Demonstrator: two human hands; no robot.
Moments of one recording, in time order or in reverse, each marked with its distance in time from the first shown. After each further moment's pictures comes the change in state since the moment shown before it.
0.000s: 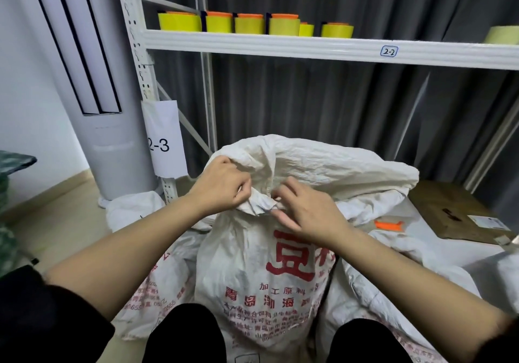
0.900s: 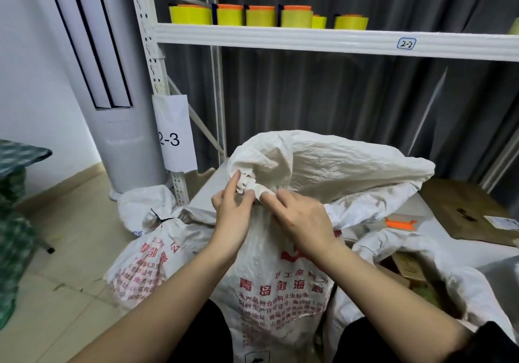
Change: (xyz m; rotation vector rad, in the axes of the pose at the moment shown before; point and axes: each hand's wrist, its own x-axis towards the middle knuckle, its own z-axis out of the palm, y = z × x) left_hand -0.044 0.077 -0.007 -1.245 0.194 -1.153; right_hand 0.002 -0.028 0.045 -0.297 0.319 -0.102
